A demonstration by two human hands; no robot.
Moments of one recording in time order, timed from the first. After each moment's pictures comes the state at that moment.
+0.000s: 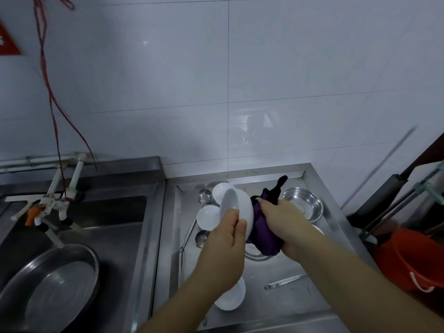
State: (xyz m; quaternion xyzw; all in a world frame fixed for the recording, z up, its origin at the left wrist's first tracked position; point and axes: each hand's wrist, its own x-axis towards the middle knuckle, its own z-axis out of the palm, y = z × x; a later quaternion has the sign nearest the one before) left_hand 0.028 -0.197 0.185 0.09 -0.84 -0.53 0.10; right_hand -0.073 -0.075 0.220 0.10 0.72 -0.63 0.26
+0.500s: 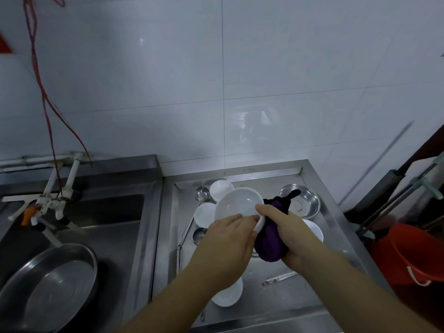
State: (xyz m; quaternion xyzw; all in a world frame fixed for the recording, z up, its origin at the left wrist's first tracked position) left_hand 0.018 -0.199 0.187 -0.10 -0.96 -0.23 0.07; right_hand -0.064 -0.044 0.188 0.11 0.56 -0.76 0.31
